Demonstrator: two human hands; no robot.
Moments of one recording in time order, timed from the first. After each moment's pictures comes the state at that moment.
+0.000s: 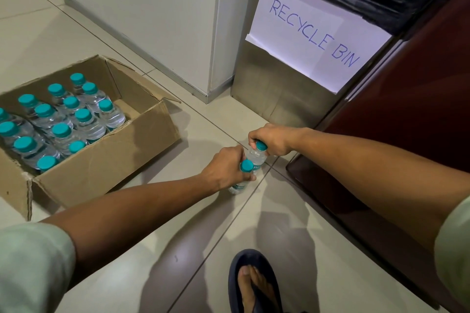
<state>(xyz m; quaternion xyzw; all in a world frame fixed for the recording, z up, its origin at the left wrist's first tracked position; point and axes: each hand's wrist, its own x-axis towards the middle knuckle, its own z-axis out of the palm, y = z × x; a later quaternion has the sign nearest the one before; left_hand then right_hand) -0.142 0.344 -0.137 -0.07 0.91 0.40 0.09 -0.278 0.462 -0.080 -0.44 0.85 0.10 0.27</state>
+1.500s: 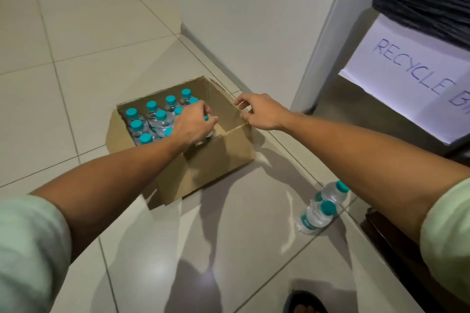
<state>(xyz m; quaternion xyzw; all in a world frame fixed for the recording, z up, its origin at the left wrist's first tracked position) -0.086 0.100 -0.076 -0.33 0.89 0.29 -0.14 -0.241 0.234 -0.038 -0.52 0.82 -0.18 0.18</state>
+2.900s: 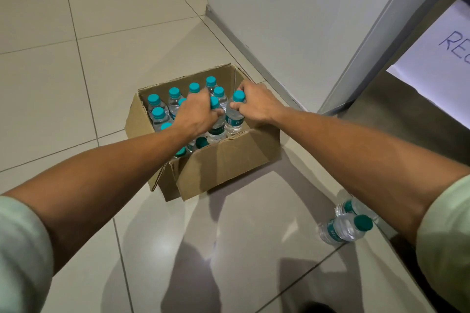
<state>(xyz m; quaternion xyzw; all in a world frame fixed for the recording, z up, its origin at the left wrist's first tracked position) -0.065 0.058 -0.090 -0.37 0.89 0.23 -0.13 -0.209 0.149 -0.071 -0.50 0.84 -0.17 0.13</state>
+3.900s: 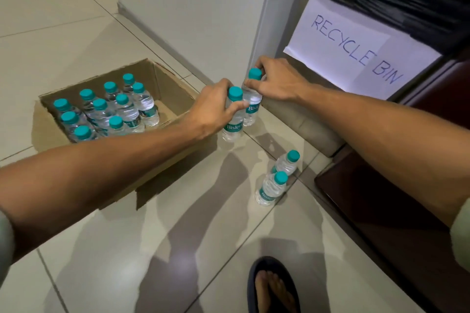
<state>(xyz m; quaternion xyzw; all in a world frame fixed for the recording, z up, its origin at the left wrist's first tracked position) -0.143 0.223 -0.045 -0.12 0.93 0.31 -0.18 -0.286 0.346 0.012 -0.42 0.90 -0.15 0.04</state>
